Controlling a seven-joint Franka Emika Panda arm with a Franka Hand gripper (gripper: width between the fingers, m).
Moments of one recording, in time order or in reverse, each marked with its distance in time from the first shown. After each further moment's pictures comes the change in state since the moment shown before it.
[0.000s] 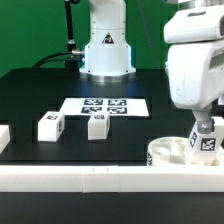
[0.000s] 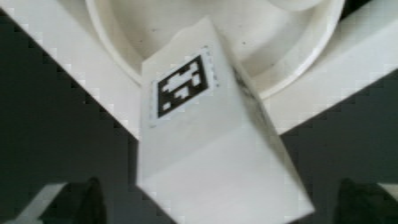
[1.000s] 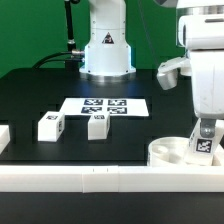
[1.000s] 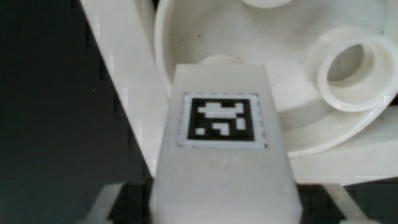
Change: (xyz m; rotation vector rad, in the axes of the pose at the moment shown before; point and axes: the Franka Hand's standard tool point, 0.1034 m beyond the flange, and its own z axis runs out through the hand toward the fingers) arm -0.010 0.002 0.005 -0.002 -0.030 -0.149
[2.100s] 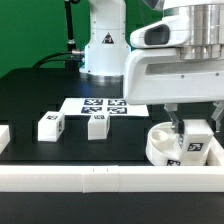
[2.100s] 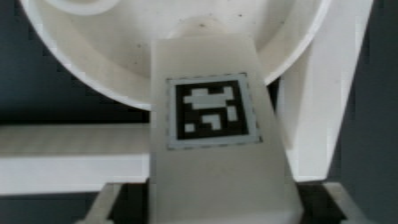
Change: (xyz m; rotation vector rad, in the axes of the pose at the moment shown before) arm -0.021 0.010 -0.001 -0.043 0.041 1.418
